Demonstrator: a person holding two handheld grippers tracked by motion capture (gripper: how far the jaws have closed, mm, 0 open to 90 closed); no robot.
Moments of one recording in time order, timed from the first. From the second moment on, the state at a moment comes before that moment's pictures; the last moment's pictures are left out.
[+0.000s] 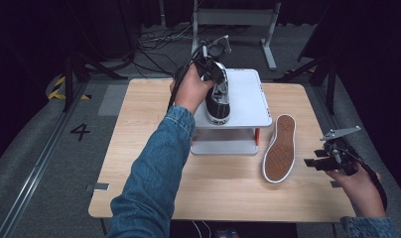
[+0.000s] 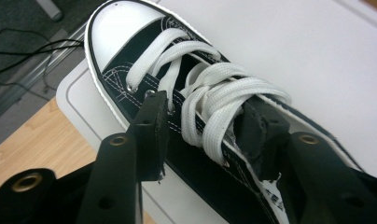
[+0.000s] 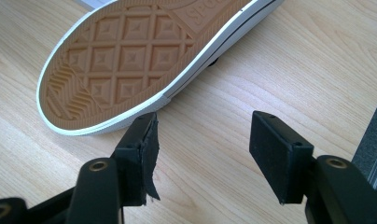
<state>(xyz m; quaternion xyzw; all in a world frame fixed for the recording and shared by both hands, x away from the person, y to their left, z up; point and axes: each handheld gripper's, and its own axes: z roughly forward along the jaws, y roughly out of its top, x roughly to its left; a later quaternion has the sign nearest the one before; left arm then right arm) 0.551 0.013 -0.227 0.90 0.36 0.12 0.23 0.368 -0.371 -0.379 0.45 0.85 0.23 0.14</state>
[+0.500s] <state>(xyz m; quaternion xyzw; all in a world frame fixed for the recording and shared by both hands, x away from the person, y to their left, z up) 0.469 0.071 -0.197 0.92 0.23 0.08 0.31 0.374 -0.366 -0.380 0.45 0.85 0.23 0.13</state>
